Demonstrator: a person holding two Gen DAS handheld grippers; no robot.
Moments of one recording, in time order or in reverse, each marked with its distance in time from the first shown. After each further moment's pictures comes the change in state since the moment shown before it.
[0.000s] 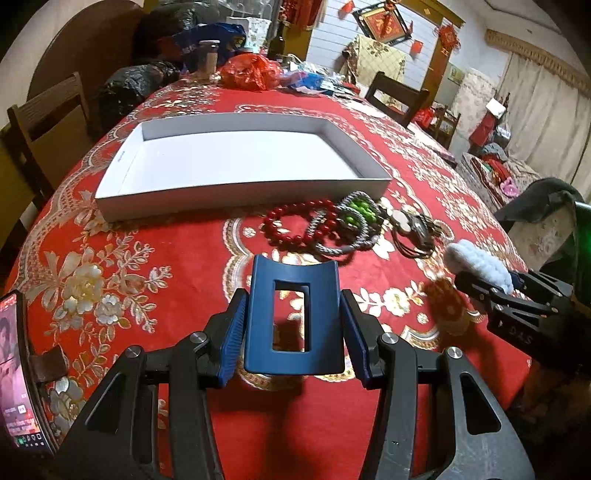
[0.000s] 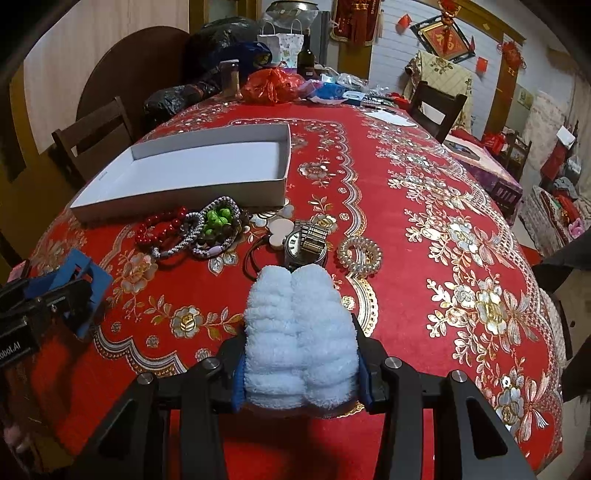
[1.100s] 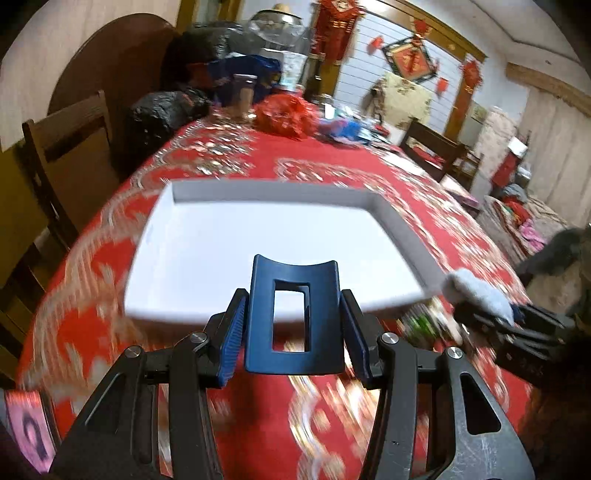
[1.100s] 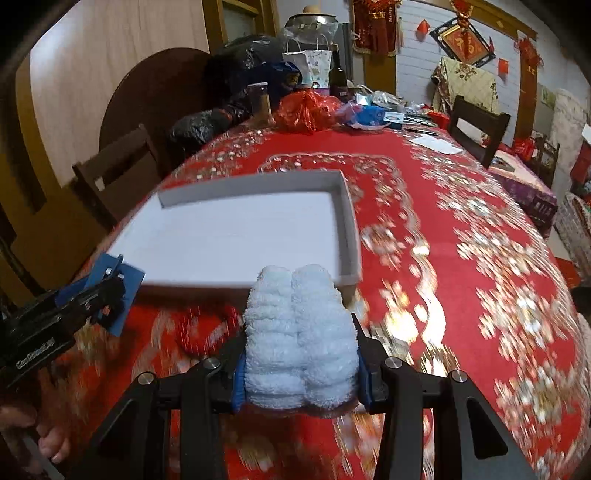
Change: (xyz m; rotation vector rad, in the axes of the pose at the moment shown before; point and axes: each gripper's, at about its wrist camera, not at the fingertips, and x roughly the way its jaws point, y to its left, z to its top) left arm 0.030 0.053 0.096 -0.077 -0.139 0.086; right arm 0.044 0.030 0.102 0.037 -0.071 0.182
